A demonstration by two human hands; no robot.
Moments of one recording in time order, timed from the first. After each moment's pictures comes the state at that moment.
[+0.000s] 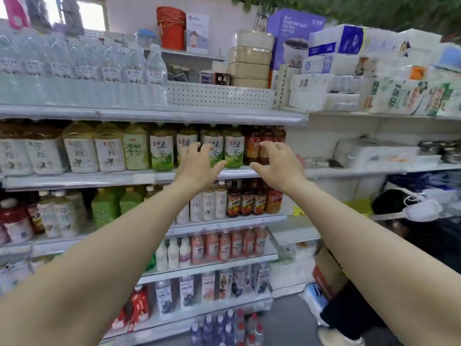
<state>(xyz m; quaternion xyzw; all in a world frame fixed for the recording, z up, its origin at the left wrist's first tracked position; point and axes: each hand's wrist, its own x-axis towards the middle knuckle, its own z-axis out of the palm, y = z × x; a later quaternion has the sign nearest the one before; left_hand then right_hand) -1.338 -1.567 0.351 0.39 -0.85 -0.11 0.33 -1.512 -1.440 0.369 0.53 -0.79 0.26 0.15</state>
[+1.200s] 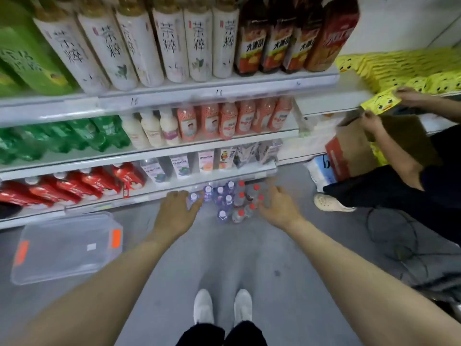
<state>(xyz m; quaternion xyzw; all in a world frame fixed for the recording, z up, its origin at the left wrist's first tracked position) -1.351 -1.646 -0.128 0.55 -0.77 -0.34 -0.02 -1.586 -1.516 -0.113 0.36 -0.87 0.12 -0.32</state>
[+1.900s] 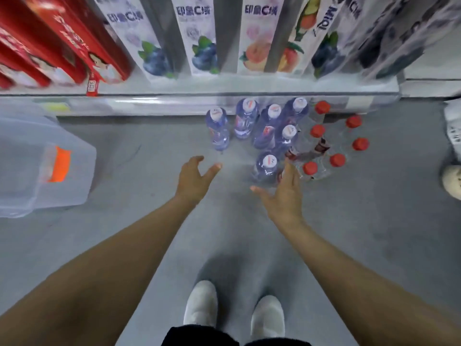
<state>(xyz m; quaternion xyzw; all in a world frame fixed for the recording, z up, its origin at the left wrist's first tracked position) -1.359 -1.669 -0.661 0.66 -0.58 -0.47 0.06 -1.543 -1.553 -0.661 0.35 -0.83 0.28 -0.34</state>
